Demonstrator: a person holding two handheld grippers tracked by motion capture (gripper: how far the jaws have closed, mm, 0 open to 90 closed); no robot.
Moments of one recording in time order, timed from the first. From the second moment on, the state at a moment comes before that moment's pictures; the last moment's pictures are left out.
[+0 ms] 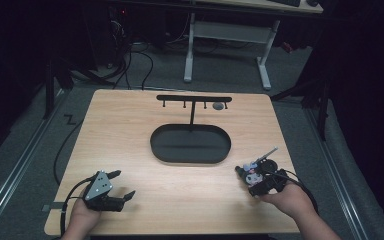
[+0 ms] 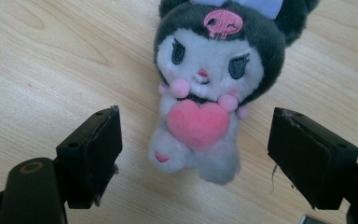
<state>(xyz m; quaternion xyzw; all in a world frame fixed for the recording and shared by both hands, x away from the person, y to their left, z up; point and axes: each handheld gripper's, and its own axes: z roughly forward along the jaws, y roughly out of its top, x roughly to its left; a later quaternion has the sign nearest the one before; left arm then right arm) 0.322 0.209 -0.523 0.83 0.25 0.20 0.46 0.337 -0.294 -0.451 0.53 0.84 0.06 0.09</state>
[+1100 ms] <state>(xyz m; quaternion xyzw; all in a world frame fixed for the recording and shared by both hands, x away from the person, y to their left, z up) 0.322 0.207 -0.524 0.83 0.25 0.20 0.46 0.341 -0.300 -0.472 0.57 0.82 0.05 0.05</state>
